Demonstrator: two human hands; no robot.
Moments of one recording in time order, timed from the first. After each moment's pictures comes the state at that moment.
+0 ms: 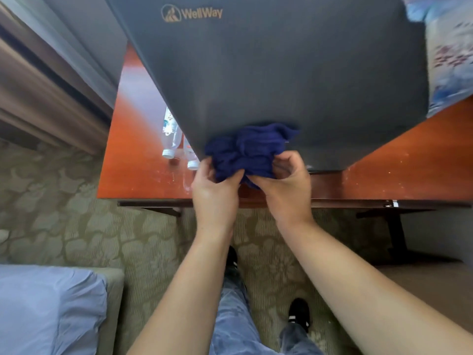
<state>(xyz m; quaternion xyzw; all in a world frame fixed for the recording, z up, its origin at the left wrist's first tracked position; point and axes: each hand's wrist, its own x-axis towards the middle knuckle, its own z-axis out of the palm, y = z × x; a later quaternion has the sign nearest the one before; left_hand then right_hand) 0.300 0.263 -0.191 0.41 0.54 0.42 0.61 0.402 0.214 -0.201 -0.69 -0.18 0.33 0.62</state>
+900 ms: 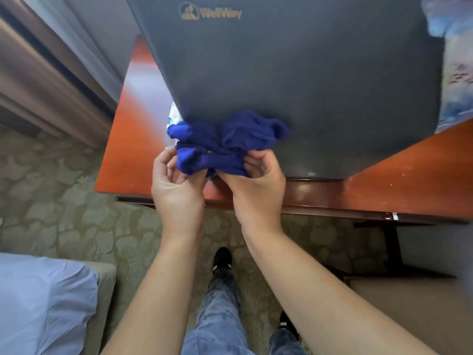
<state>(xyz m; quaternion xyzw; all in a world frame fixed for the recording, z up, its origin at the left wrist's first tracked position) 0.258 0.282 -0.180 0.35 0.52 0.52 0.58 0.351 0.246 -0.181 -0.62 -0.14 0.36 0.69</state>
